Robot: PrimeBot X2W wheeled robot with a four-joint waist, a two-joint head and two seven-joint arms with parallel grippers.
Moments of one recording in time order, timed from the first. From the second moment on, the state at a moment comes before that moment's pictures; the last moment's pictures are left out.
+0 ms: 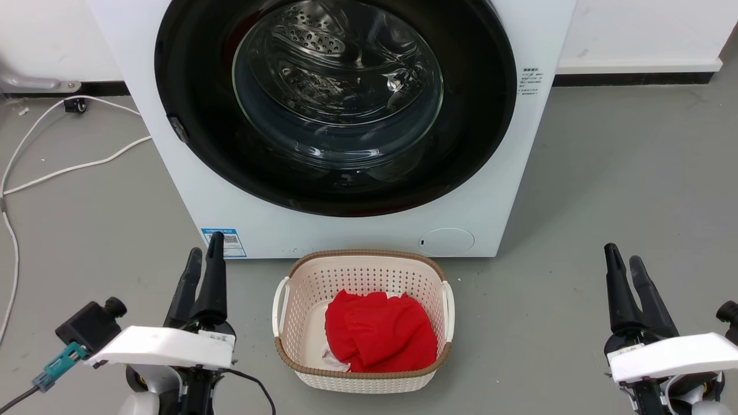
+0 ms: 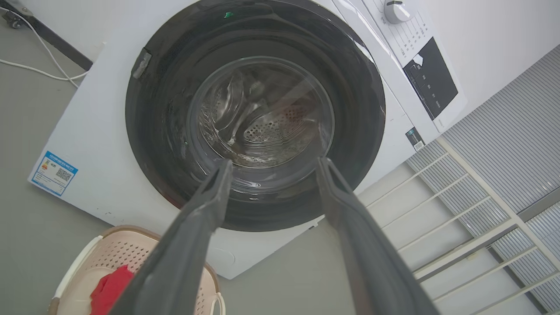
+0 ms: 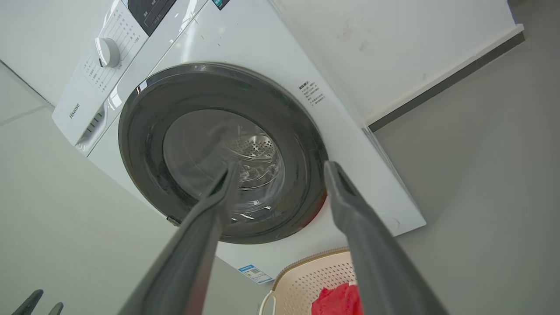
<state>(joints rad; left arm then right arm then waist) -0.08 0.07 0.01 0.06 -0.92 -0.13 -0.07 -0.02 -0.05 -0.06 0.04 0.75 0.13 -0.07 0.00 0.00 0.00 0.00</state>
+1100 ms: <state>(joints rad) -0.08 0.11 -0.05 0.06 -0.42 -0.11 -0.16 0.00 -0.05 -0.05 0.02 0.29 0.13 -0.11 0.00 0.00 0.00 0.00</state>
